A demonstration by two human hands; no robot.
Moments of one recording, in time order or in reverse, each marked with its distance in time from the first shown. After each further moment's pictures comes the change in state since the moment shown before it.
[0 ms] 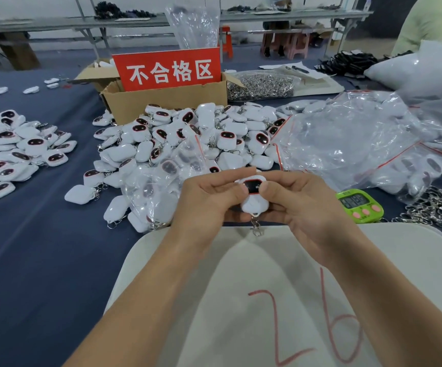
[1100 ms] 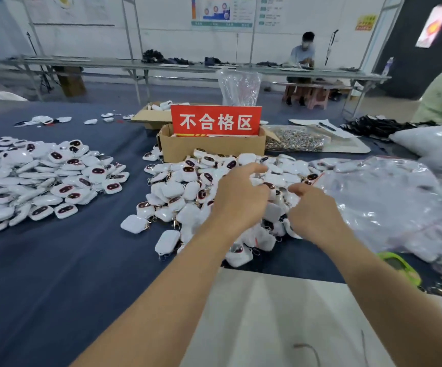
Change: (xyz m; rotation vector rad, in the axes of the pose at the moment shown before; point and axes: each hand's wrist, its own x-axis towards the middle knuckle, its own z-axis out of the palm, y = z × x) left_hand 0.062 0.059 -0.025 0.674 0.209 0.172; right_hand 0.084 -0.031 0.036 -1.132 0.319 0.074
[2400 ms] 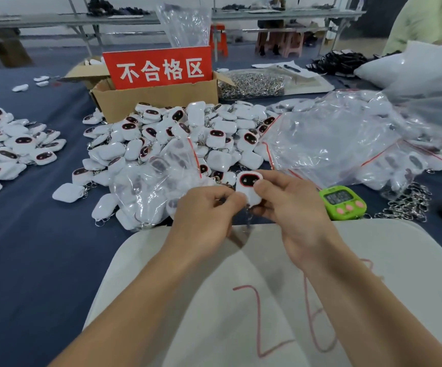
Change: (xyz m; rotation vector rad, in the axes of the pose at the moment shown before) left_hand -0.088 -0.033 0.054 -0.166 -0.187 -0.112; right_hand -0.078 0.058 0.006 1.076 -0.079 0.110
